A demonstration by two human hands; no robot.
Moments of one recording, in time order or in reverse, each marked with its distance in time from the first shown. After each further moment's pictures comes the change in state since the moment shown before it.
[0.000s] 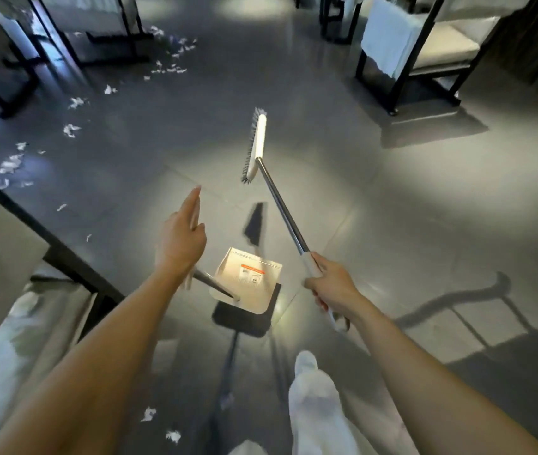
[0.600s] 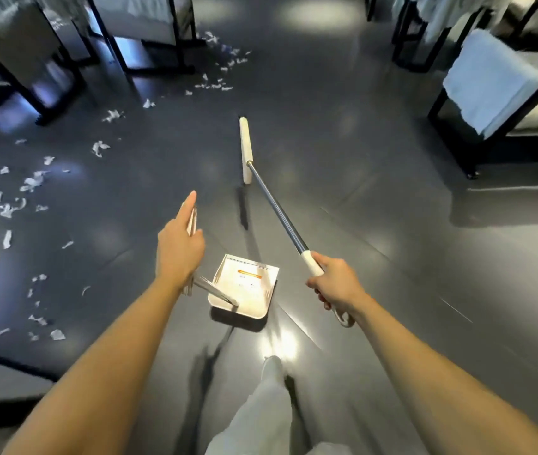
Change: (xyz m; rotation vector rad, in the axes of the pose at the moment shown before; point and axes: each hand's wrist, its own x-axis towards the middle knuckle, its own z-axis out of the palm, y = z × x) left_hand 0.483 0.014 0.064 0.001 0.181 -0.195; right_hand 0.463 -0.282 -0.049 -0.207 -0.129 -0.118
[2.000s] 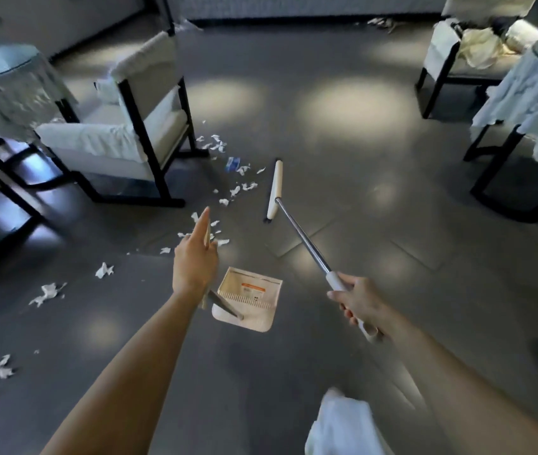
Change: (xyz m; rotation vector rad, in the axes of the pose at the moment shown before) left_hand 1.350 0.295 0.372 -0.028 0.161 -0.008; right_hand 1.263 -0.605 -0.361 0.090 -0.102 -0.007
